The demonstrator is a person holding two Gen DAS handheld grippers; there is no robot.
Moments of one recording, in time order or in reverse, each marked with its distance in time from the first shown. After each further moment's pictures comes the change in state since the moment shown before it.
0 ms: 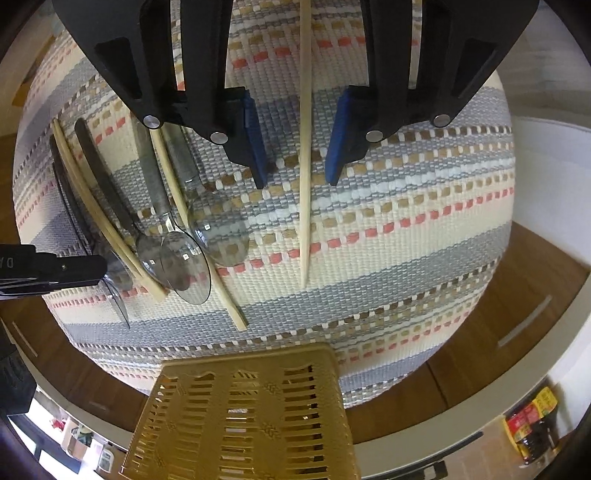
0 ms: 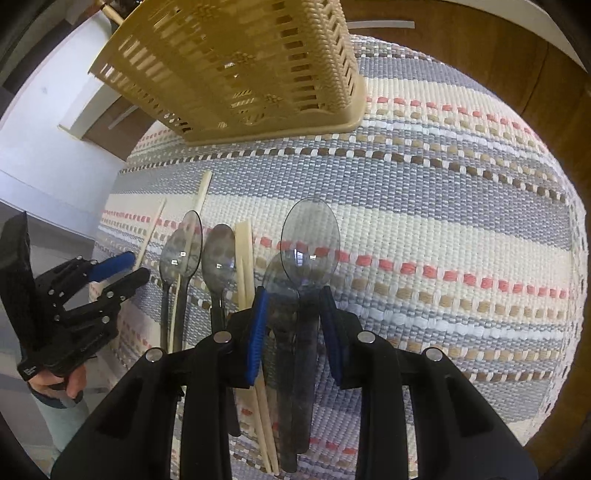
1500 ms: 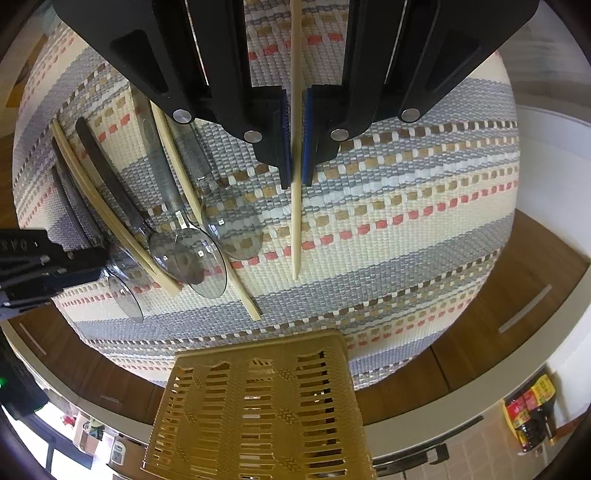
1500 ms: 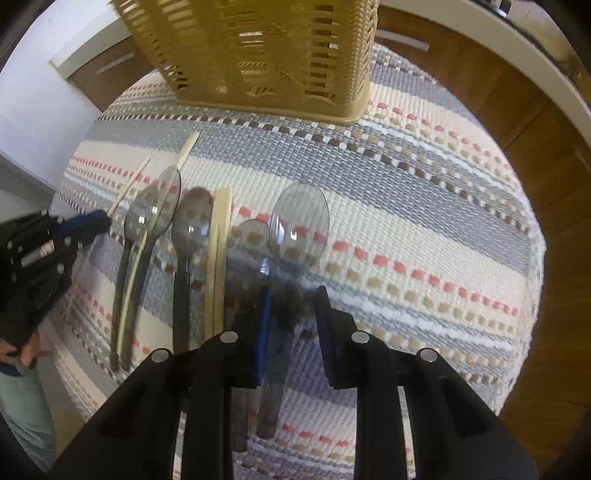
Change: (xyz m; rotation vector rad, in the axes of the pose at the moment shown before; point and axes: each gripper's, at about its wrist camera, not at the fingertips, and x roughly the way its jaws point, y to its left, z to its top) left arm -0.004 -0.011 -0.011 0.016 -0.083 -0.016; right arm -0.003 0.023 -0.008 -0.166 0.061 -0.240
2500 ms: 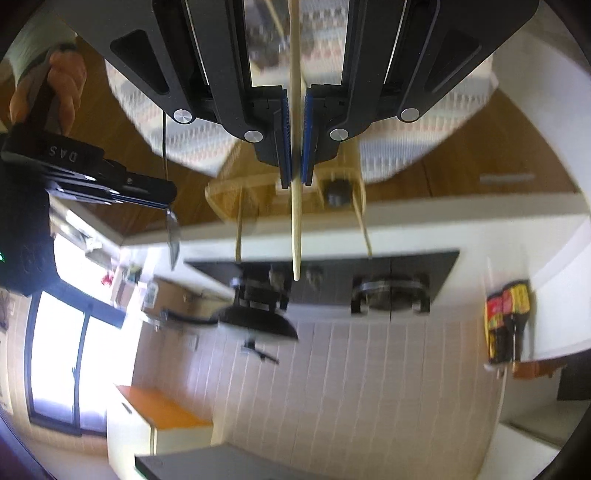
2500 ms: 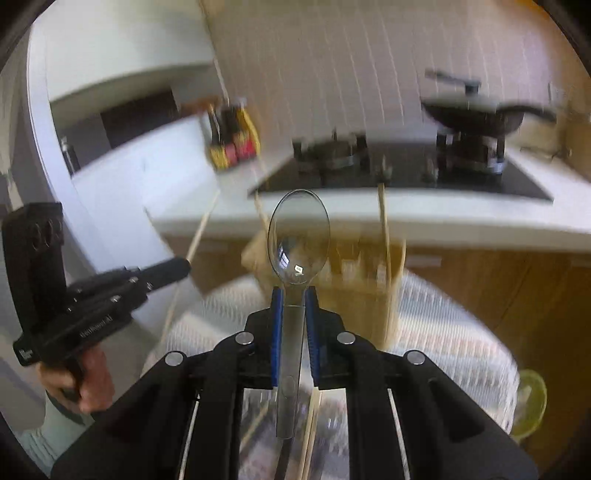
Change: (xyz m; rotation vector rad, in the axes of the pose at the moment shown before) left arm -0.153 0.008 0.089 -0.132 -0.612 -0.130; right arm -0.181 0.015 0.023 -0.030 -0.776 0.200
